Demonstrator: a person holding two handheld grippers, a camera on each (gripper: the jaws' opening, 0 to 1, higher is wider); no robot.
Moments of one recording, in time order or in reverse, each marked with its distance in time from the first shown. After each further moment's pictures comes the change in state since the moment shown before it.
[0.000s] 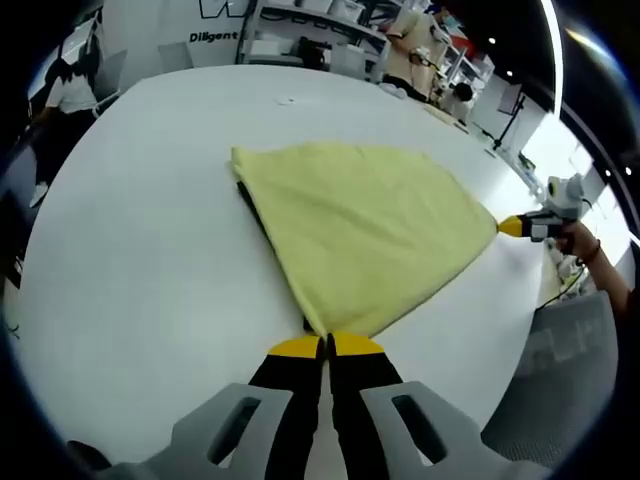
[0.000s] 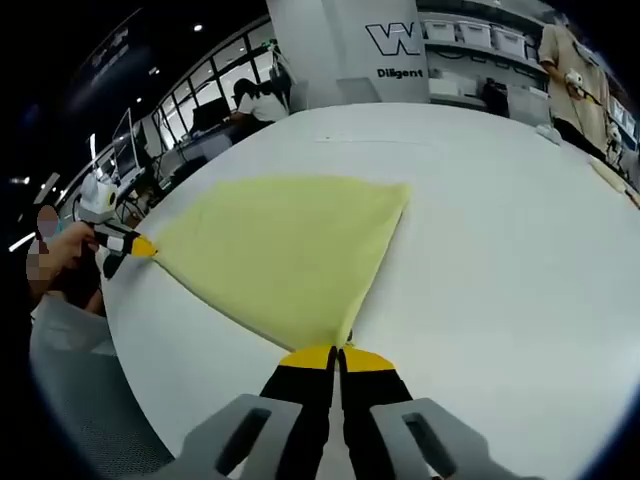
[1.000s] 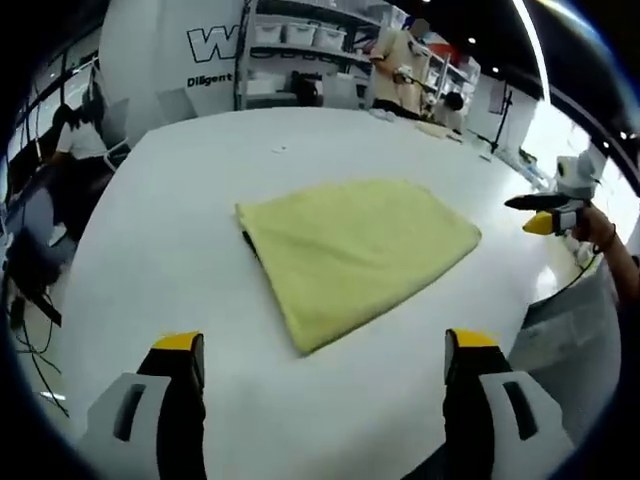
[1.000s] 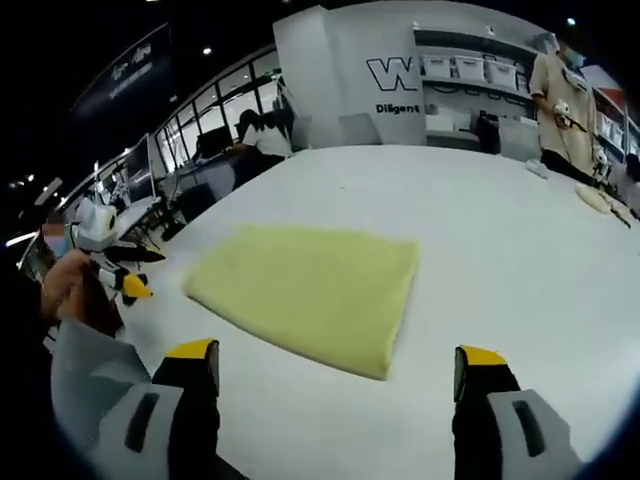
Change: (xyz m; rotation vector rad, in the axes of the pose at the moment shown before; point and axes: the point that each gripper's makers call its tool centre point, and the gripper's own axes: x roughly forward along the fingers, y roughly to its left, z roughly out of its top) left arm -0.066 -0.033 0.013 0.116 -0.145 0.081; right arm -0.070 0.049 0.037 0.021 -0.160 -0.021
